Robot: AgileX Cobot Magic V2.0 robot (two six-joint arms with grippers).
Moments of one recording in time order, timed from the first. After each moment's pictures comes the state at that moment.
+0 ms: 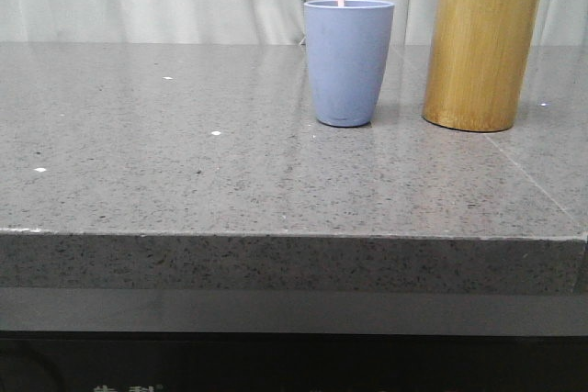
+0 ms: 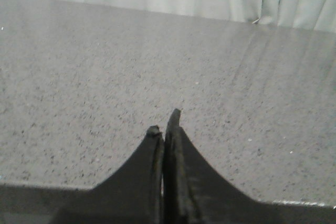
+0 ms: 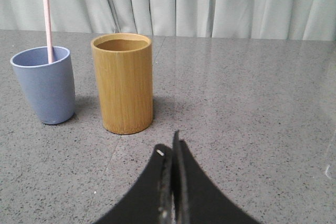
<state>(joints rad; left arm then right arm) -0.06 0.00 -0.14 -0.04 0.37 -0.07 0.01 0.12 -0.35 0.15 0.41 -0.08</state>
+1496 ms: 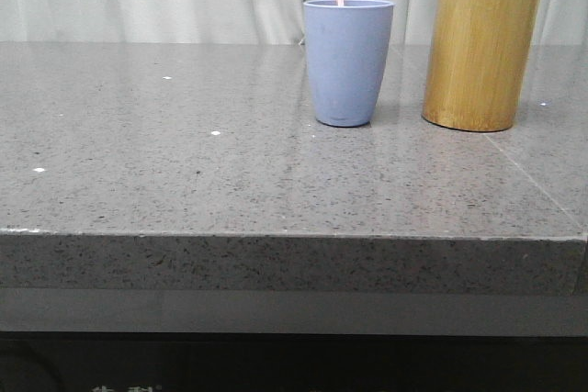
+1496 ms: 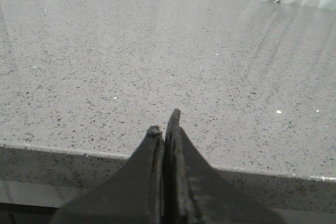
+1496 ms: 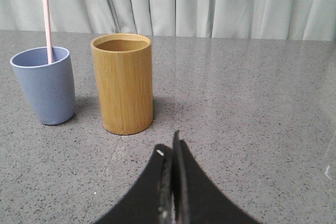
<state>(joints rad) -0.04 0.00 0.00 -0.04 0.24 -0.07 0.01 0.12 -0.35 0.15 0.41 -0.08</state>
